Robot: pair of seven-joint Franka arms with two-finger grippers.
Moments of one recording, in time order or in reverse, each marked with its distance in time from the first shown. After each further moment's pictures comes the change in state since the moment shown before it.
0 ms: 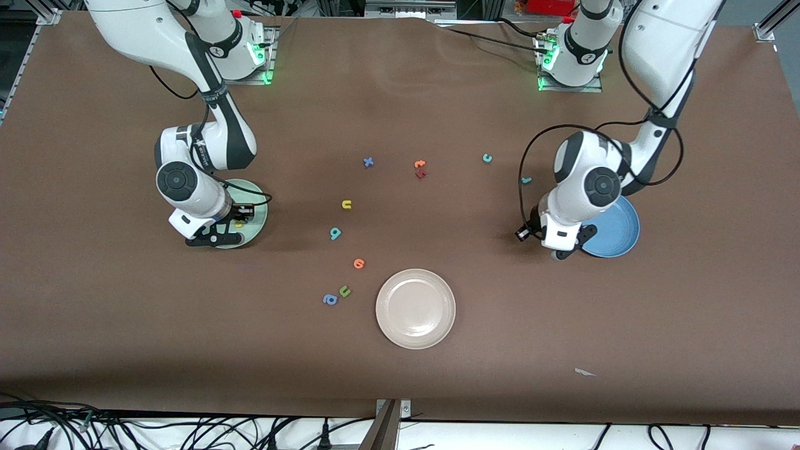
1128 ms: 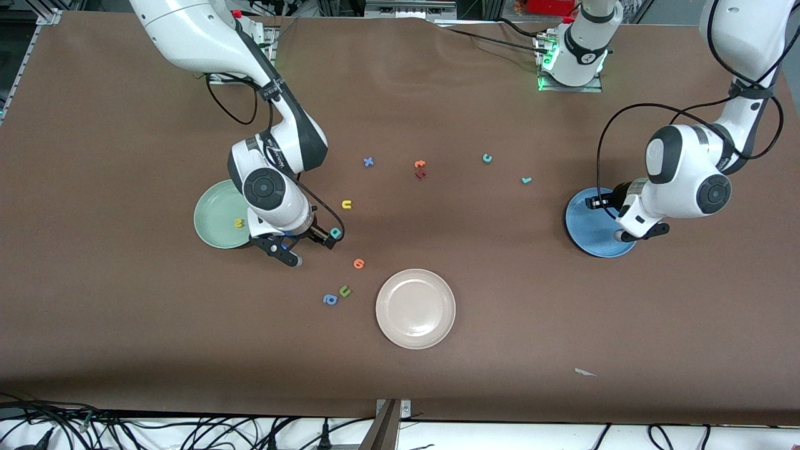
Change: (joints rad) left arm 0.314 -0.076 0.006 -0.104 0.000 -0.256 0.667; right arm 0.031 0.184 0.262 0.412 0.006 -0.131 0.899
